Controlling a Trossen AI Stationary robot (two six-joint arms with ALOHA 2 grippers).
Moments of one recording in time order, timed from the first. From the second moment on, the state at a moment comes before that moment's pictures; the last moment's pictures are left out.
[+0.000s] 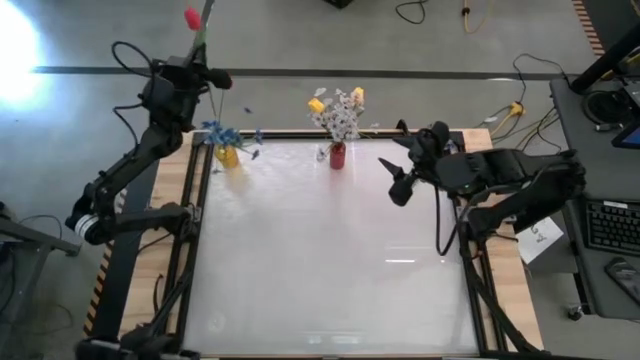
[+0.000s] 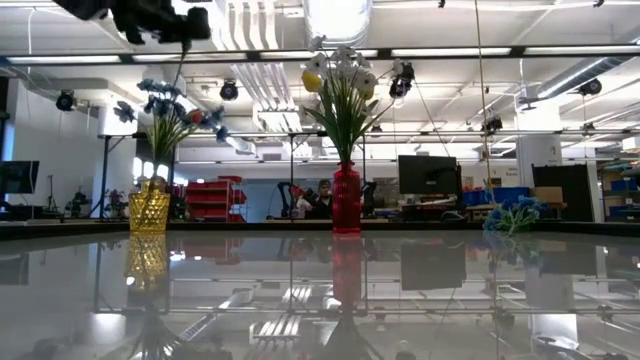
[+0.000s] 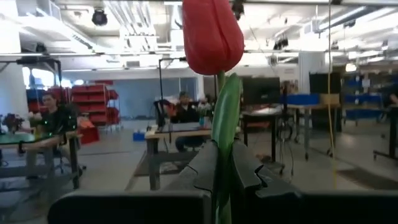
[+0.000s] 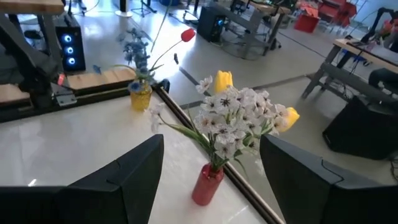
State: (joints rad) left arm 1.02 1.05 0.96 0.41 -0.35 0.16; right arm 0.21 1.24 1.57 -0.81 0.84 0.16
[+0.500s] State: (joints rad) left arm 1.04 1.07 0.61 0.74 -0.43 0.11; right arm 0.19 1.25 1.57 -0.76 0.85 0.24
